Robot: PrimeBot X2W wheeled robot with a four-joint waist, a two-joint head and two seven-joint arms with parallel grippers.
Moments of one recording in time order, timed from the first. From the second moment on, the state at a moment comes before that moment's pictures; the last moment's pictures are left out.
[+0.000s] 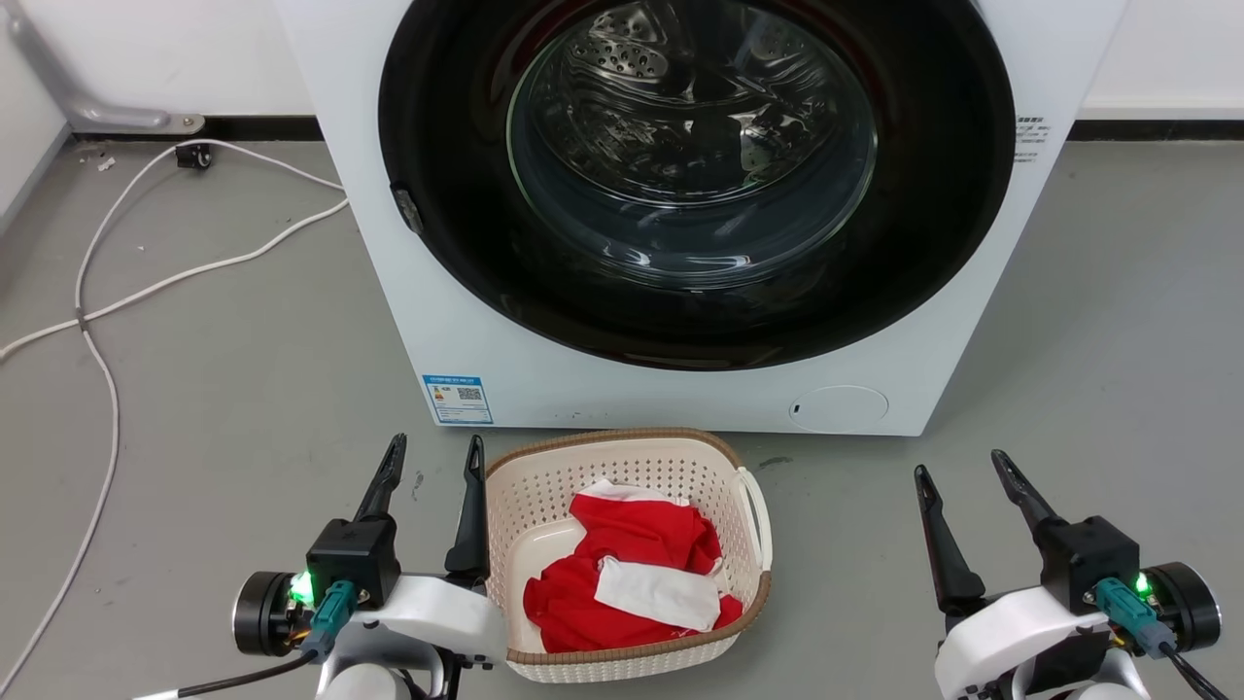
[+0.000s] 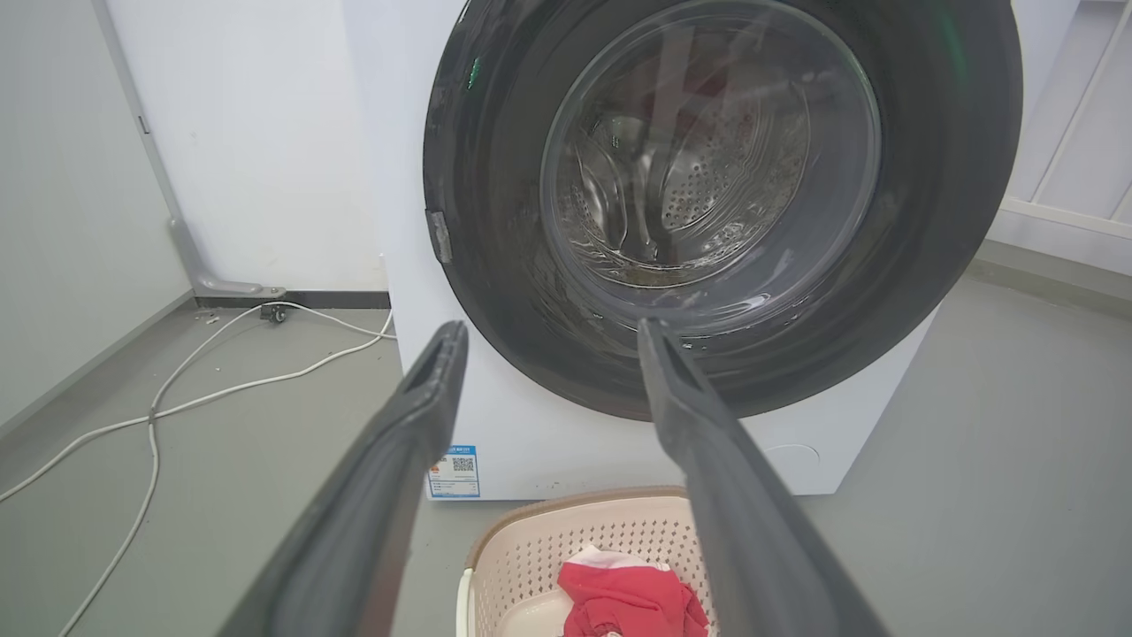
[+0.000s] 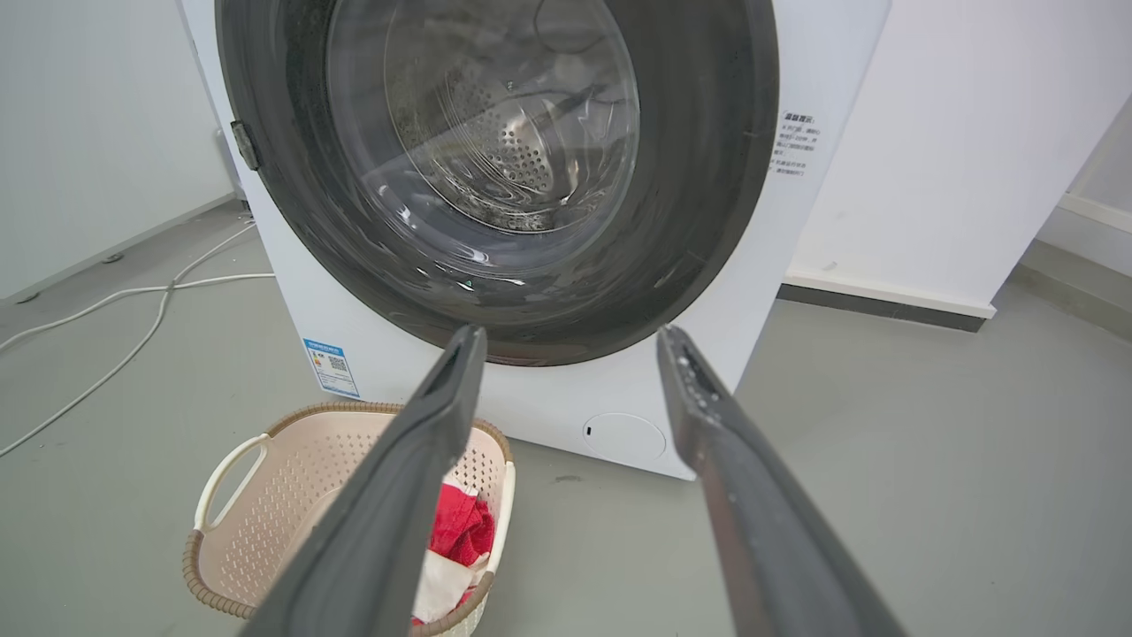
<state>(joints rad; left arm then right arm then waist) -0.12 0.05 -0.13 0.24 -0.13 0.02 -0.26 -0.02 -0.05 0.03 0.11 -0.03 0.13 -0.11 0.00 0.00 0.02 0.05</state>
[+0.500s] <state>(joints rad) -0.16 0.05 -0.13 0.32 -0.15 0.04 -0.26 -0.09 -0.05 0.10 0.23 -0.01 0.13 -0.11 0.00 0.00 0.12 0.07</state>
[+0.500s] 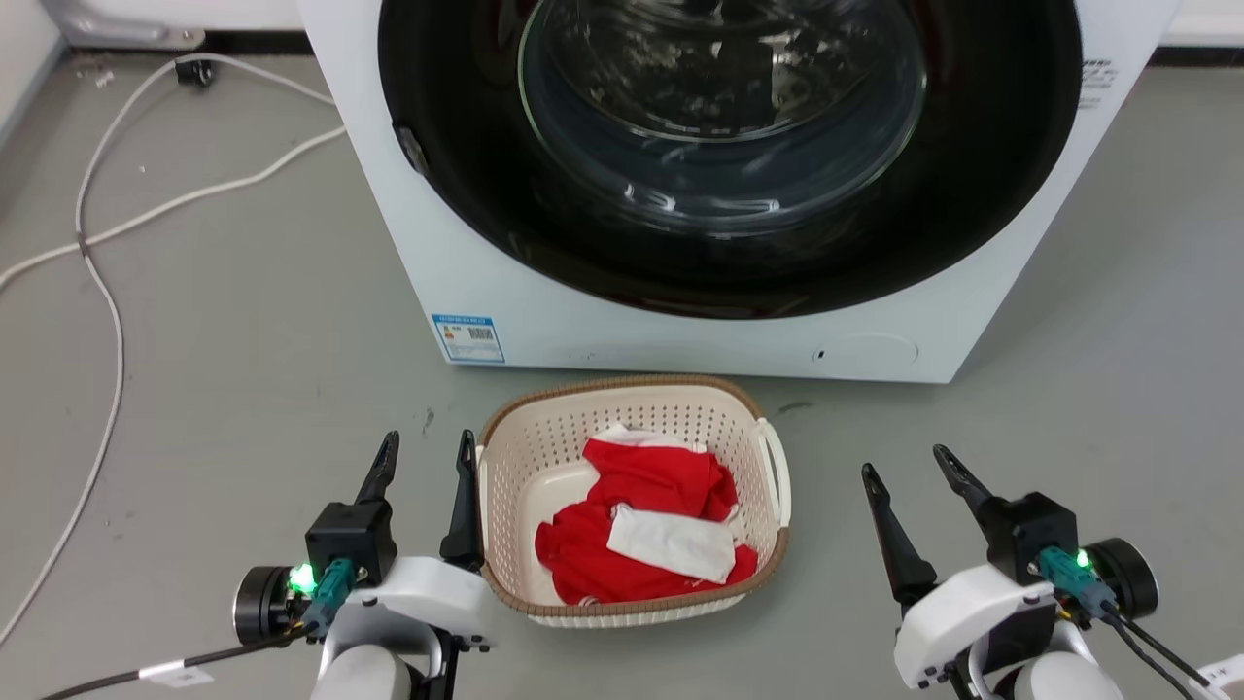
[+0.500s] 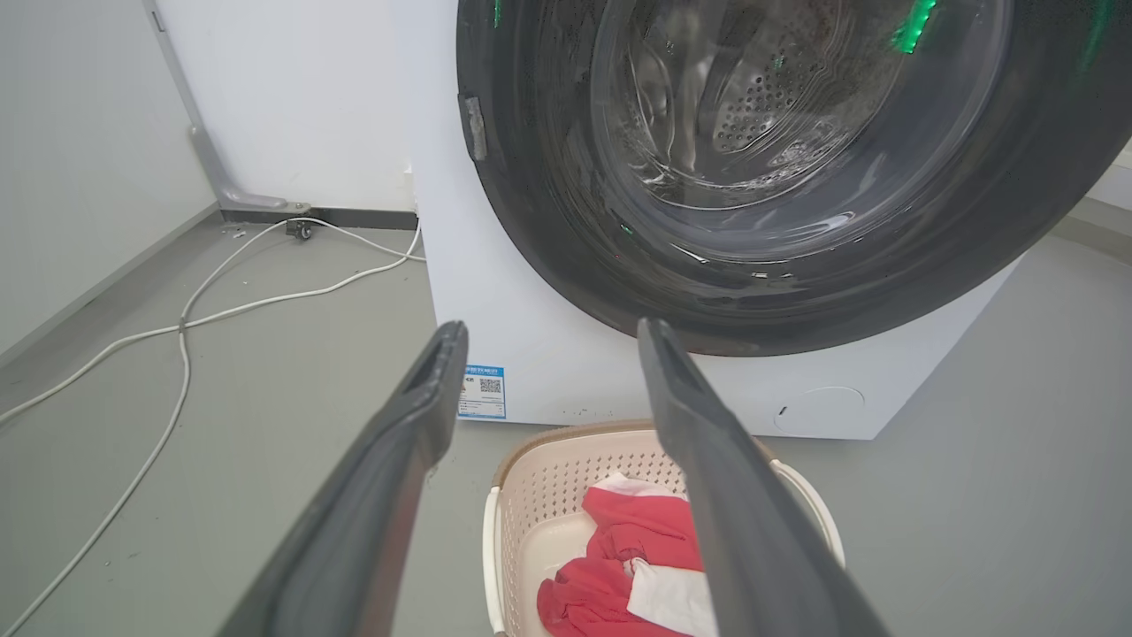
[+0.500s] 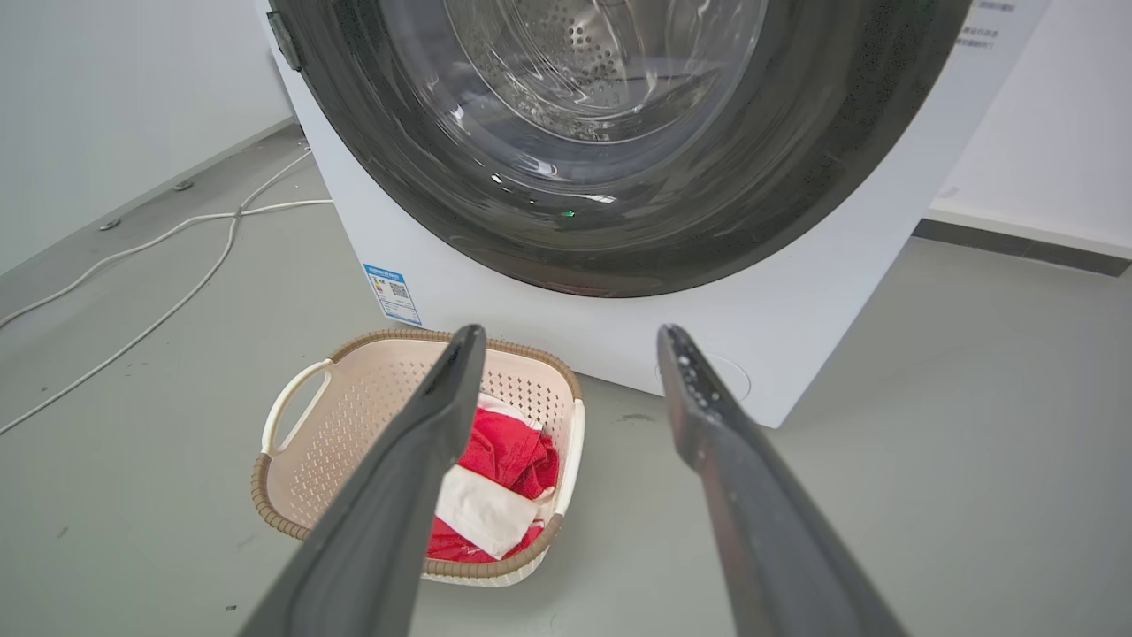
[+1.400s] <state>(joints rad) -0.54 0.05 -0.08 0.71 -0.25 0.00 -0.26 -0.63 -0.05 0.26 0.73 0.03 0.13 -0.06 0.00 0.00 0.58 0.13</state>
